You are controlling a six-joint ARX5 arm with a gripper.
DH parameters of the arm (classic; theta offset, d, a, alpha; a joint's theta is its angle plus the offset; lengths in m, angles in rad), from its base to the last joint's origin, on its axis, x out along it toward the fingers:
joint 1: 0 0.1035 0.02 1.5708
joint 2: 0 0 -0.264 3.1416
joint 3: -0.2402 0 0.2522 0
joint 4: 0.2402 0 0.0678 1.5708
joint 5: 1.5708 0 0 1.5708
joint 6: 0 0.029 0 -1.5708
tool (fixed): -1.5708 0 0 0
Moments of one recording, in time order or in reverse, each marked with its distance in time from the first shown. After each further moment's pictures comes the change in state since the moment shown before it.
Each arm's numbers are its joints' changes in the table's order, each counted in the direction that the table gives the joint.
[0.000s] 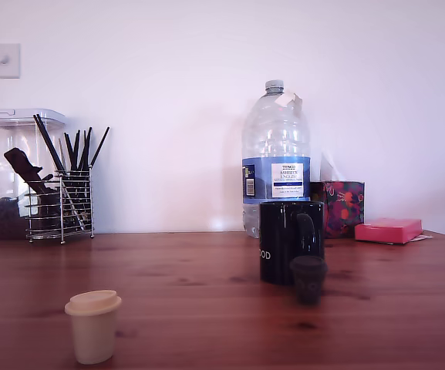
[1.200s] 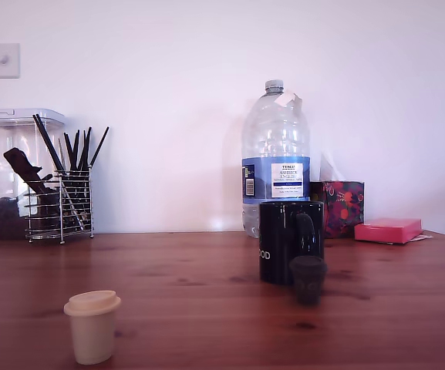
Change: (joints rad) arm -0.141 -0.154 0.000 -0.225 -0.266 0.042
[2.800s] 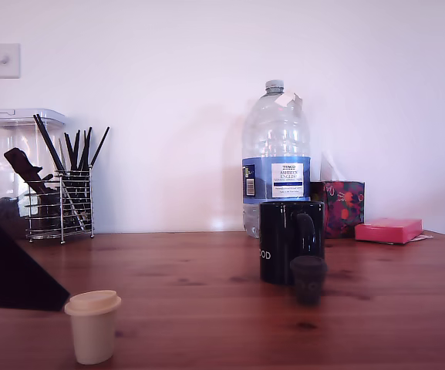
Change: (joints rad) arm -0.476 -0.633 0.000 -0.293 0.233 0.081
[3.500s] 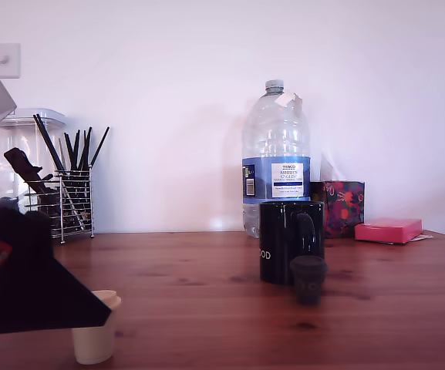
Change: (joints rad) arm -0.008 -0.323 0.000 -0.407 0.048 0.072
